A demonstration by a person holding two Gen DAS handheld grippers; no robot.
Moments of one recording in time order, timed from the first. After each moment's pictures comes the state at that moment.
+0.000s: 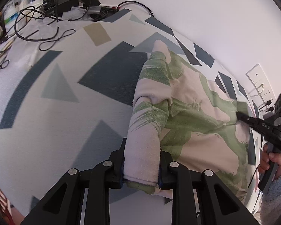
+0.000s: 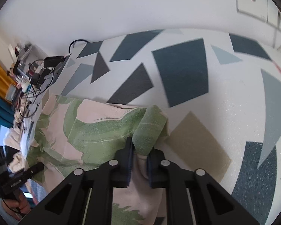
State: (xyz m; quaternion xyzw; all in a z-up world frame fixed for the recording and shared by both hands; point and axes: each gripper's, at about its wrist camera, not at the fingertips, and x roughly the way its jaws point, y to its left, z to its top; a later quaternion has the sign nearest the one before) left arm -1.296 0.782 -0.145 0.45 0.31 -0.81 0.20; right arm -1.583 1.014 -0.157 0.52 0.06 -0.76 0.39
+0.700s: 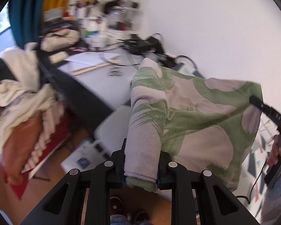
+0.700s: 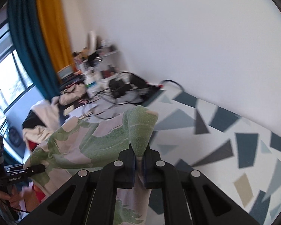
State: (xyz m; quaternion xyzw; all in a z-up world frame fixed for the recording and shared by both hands) left arm -1.076 0.830 -0.035 0.33 0.31 -0.79 0.41; right arm -1.412 0.944 -0.016 0.32 0.11 -0.72 0.60
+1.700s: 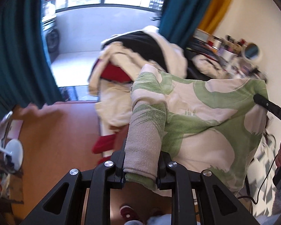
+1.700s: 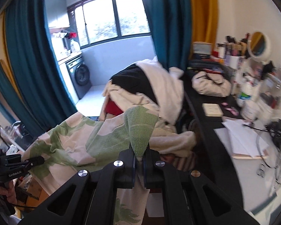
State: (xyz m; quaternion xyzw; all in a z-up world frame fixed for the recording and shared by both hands) left arm -0.607 0.802 -0.038 0.20 0.41 -0.59 0.67; right arm -0.913 0.687 0.007 0.22 0.26 -0.46 0.82
